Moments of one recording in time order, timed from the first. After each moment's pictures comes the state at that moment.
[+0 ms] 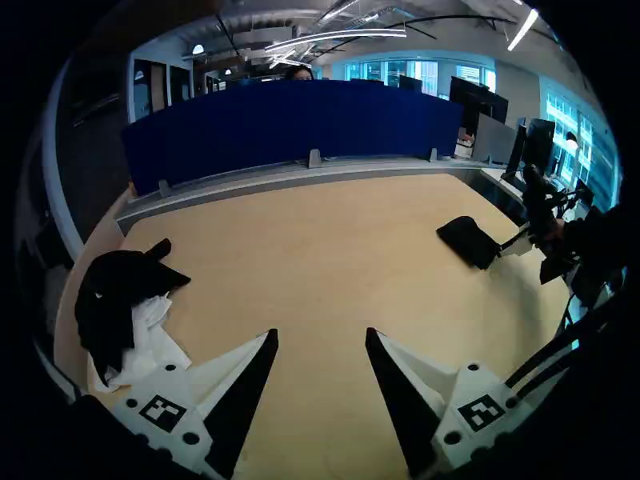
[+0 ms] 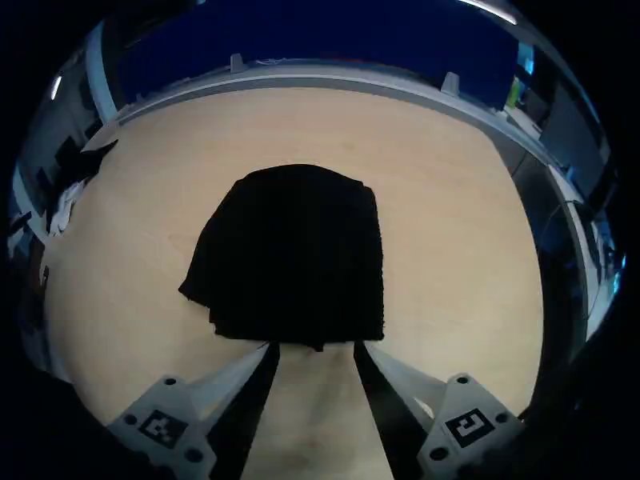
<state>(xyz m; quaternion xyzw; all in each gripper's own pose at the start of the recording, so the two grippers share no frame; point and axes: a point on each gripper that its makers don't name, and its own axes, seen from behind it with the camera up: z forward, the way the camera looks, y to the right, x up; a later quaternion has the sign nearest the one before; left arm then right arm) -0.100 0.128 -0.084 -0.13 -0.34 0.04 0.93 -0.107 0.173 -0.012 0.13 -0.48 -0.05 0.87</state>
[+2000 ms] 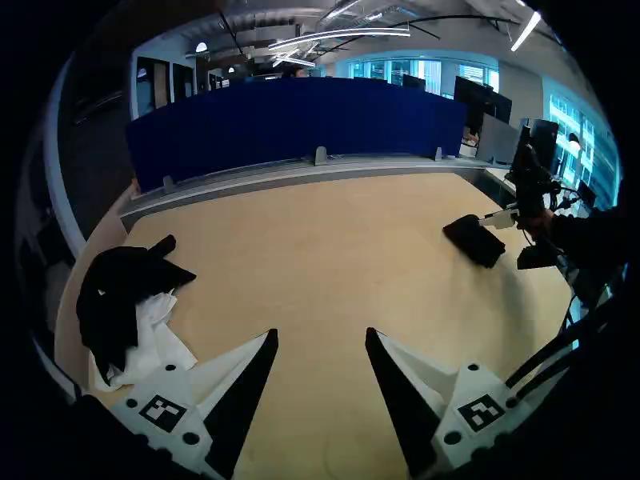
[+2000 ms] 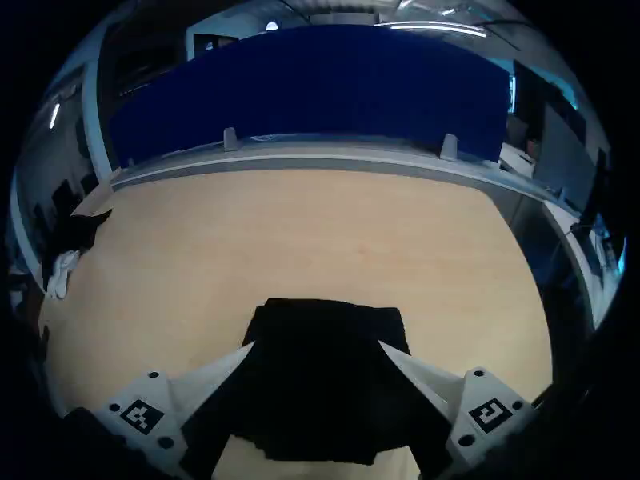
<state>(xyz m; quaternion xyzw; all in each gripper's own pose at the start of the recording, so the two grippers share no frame) -0.104 0.115 -0.085 -0.12 -0.35 0.04 0.93 -0.064 0.107 0.097 0.11 -0.36 0.00 0.93</state>
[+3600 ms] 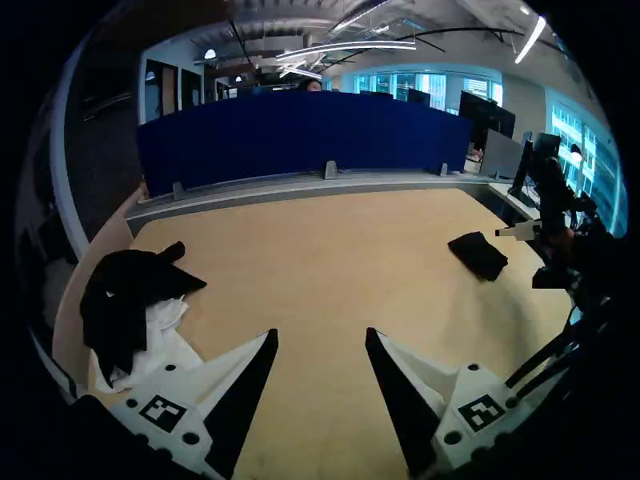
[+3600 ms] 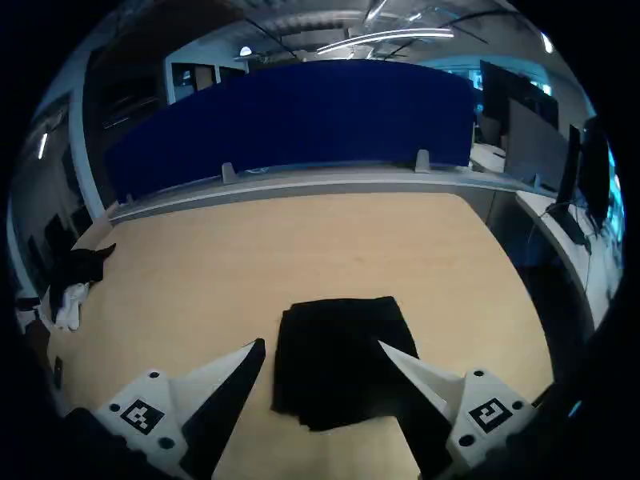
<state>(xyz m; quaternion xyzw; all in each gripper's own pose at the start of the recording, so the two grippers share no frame) -0.093 0.092 -0.078 -0.12 -0.32 0.02 0.94 -0.010 0.085 0.039 0.06 -0.31 0.05 0.95</state>
